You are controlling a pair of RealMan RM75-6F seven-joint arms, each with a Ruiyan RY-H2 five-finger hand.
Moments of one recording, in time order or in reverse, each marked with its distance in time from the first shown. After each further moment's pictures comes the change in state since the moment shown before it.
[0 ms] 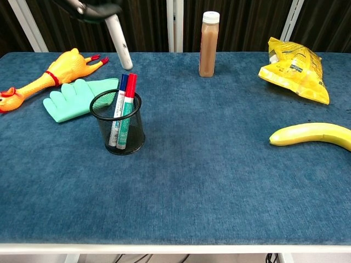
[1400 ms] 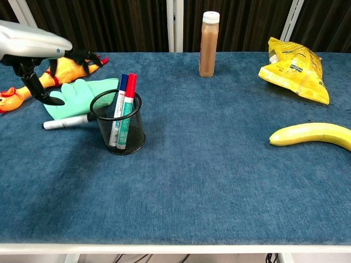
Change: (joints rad) left arm -0.155 0.014 0.174 0.183 -0.496 -0.249 0.088; right arm 0.007 -0.017 0.003 0.016 0.023 -0.019 -0.013
